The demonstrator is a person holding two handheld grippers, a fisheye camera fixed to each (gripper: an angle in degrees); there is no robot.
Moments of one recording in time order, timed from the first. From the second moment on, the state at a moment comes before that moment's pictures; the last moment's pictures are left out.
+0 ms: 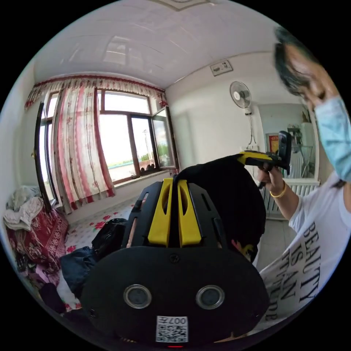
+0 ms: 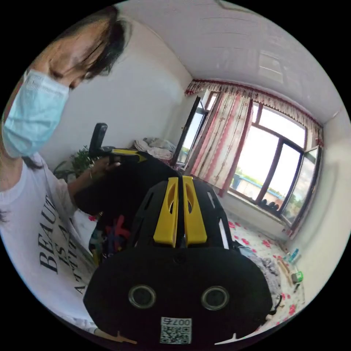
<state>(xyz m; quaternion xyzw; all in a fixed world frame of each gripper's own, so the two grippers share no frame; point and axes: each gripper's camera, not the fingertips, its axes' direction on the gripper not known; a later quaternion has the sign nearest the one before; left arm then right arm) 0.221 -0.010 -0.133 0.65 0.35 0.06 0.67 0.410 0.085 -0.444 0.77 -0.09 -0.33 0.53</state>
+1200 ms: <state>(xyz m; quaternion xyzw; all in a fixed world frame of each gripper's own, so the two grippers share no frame) 0.253 0.157 0.340 0.00 0.46 -0.42 0.79 -0.027 -0.328 -0.335 0.19 -0.29 -0.56 0.76</state>
